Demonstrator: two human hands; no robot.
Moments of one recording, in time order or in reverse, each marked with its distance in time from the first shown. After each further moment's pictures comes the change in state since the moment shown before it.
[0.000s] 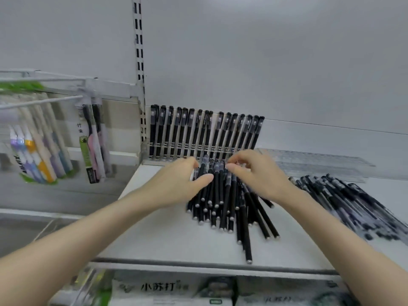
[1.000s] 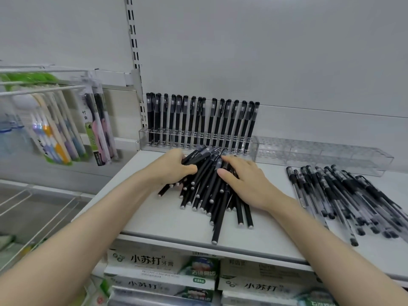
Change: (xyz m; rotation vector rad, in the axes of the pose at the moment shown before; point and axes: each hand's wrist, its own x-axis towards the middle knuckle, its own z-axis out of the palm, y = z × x) left_hand 0.015 0.018 0.026 -0.377 -0.062 -0.310; right_hand -0.027 0.039 0.023 0.058 -0.185 0.018
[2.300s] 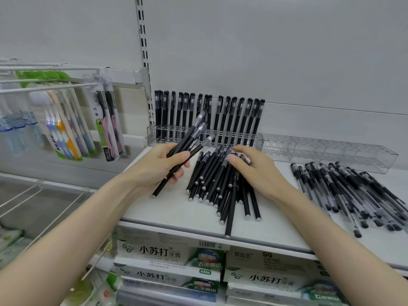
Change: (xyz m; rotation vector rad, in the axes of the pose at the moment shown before) left_hand -0.036 -0.020 -0.016 -0.561 0.000 0.162; right_hand -0.007 -0.010 -0.014 0.165 0.176 -0.025
